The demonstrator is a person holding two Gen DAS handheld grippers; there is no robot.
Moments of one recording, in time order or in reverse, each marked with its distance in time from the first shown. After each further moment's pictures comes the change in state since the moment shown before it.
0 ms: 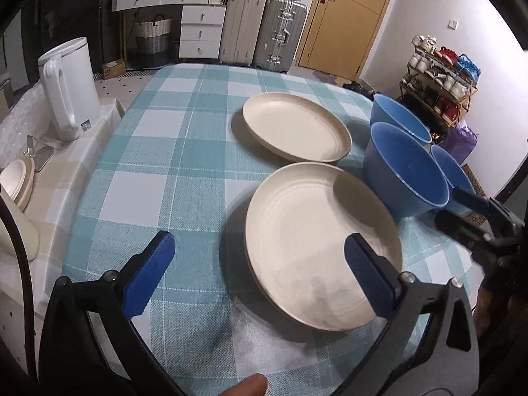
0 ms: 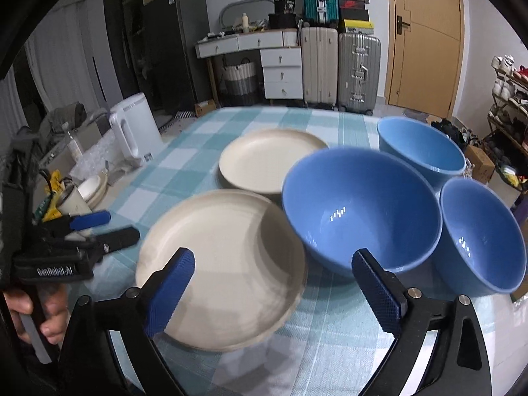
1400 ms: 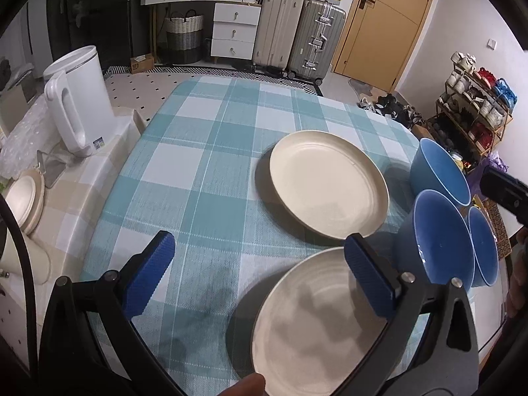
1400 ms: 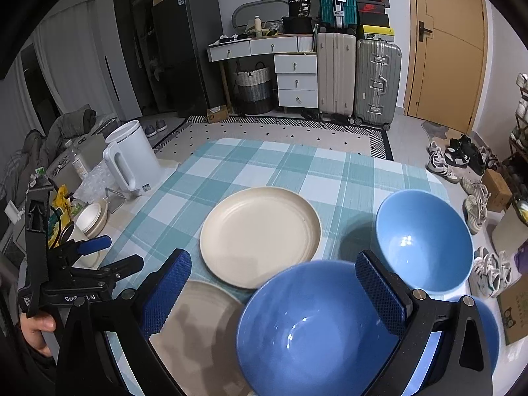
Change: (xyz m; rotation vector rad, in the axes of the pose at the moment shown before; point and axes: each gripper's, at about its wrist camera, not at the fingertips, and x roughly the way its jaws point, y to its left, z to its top) left arm 0.054 0.001 0.103 -0.091 0.017 0.136; right arm 0.040 -0.058 0.145 -0.053 0.026 0.071
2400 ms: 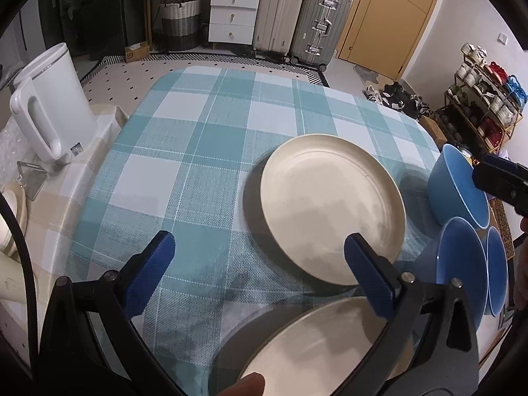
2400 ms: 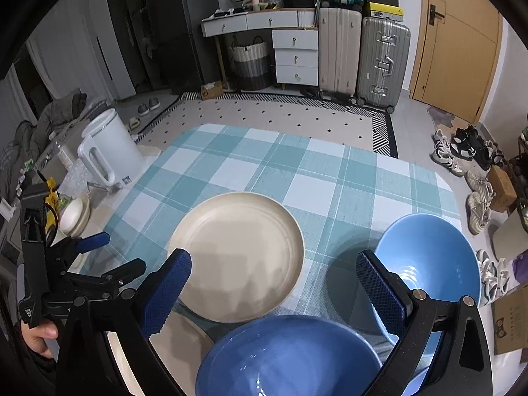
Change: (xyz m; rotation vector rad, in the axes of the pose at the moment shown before) left arm 0.076 -0.012 0.045 -0.004 0.079 0.005; right arm 0.079 -0.031 0.053 -0.029 0.134 -0.006
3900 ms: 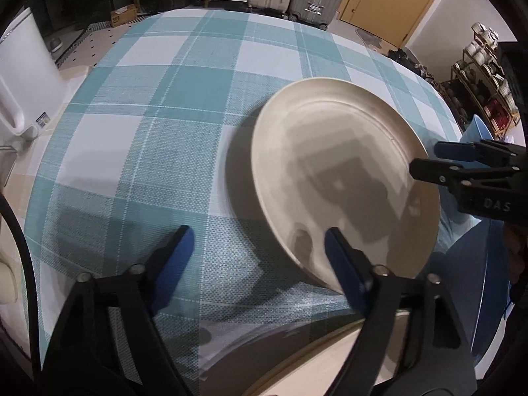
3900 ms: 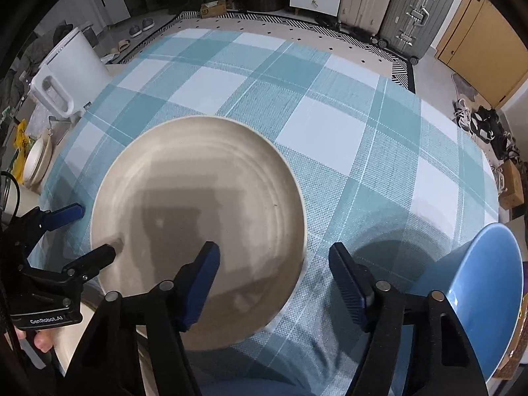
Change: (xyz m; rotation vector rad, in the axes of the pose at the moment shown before) left arm 0.091 -0.002 -0.005 0.010 0.194 -0.031; right arm 0.147 -0.012 0.003 -0.112 0.351 -0.033
